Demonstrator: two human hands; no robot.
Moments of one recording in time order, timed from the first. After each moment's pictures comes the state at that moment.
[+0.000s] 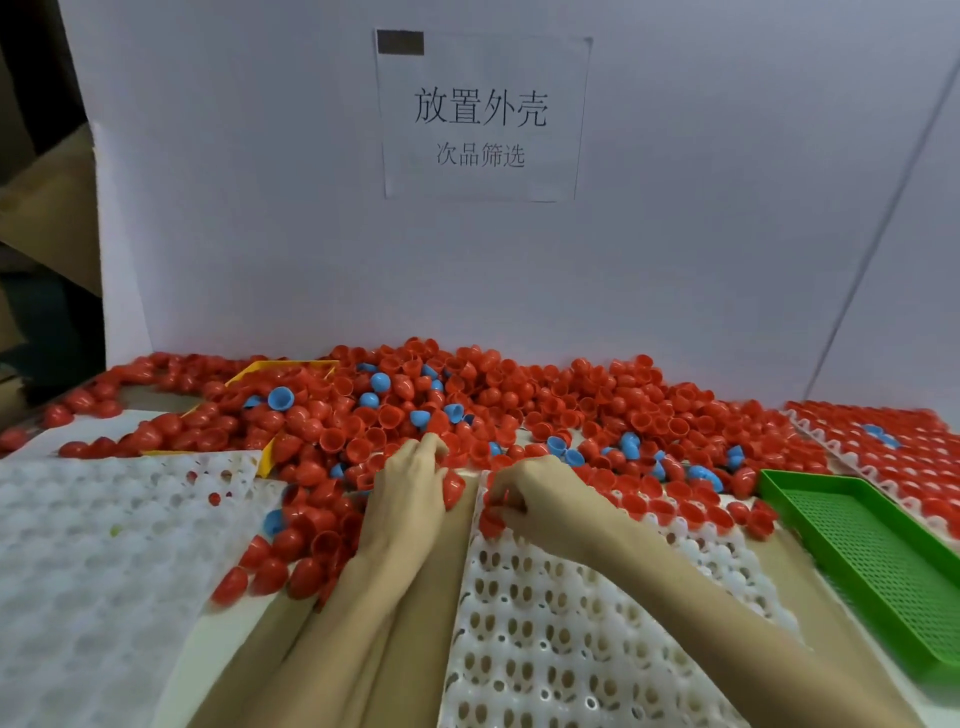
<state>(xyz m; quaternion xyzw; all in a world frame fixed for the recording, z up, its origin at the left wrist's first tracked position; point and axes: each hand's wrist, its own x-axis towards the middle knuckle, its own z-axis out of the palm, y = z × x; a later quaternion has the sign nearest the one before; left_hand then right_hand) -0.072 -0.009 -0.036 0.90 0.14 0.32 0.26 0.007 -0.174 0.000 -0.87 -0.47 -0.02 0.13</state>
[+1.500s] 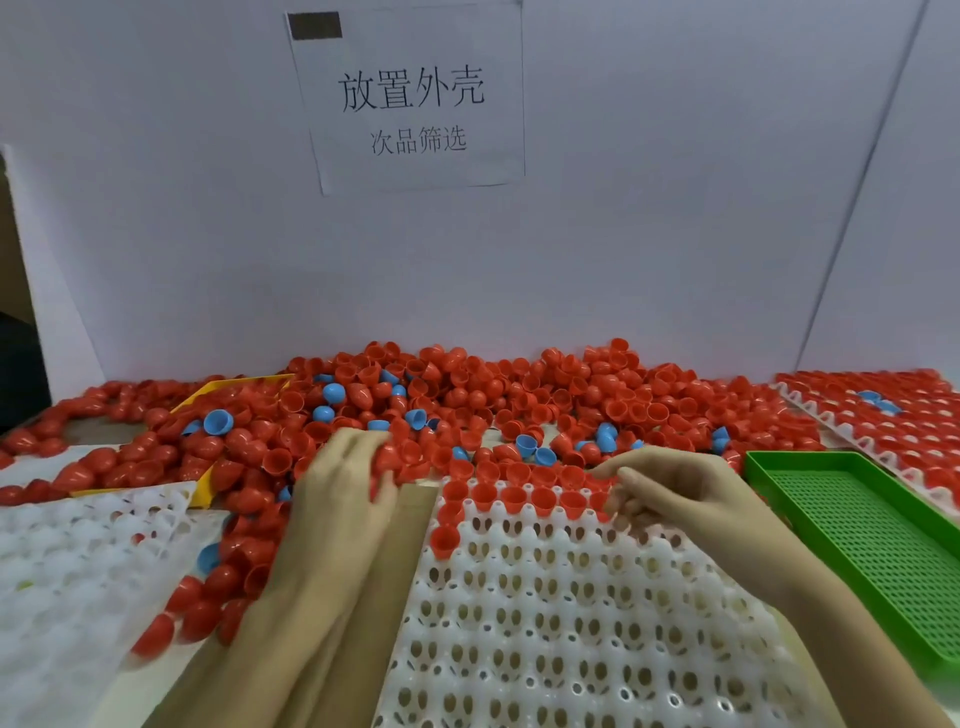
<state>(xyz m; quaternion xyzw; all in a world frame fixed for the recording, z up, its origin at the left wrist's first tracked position) -0.092 -0.026 -0.002 0.90 0.11 0.35 0.23 0.023 -0.329 0.017 -0.75 -0.32 0.10 0.57</state>
